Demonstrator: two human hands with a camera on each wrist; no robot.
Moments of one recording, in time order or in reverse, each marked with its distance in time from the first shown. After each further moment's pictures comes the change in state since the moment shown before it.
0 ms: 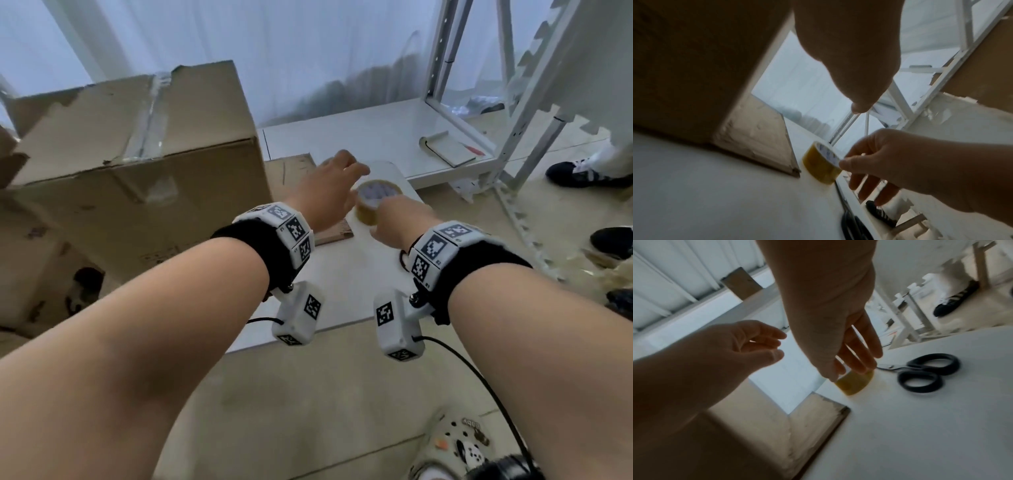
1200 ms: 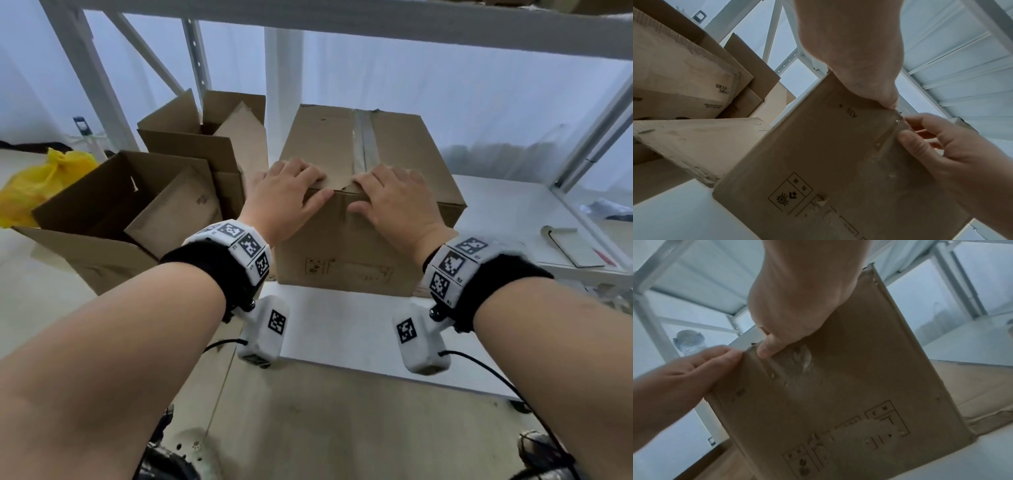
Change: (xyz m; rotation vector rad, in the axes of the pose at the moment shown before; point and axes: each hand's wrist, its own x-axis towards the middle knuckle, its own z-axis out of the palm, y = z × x) left_hand -0.199 -0.170 -0.140 0.170 0.224 -0.520; right_hand -0.003 -0.233 -0.060 -0.185 0.725 -0.759
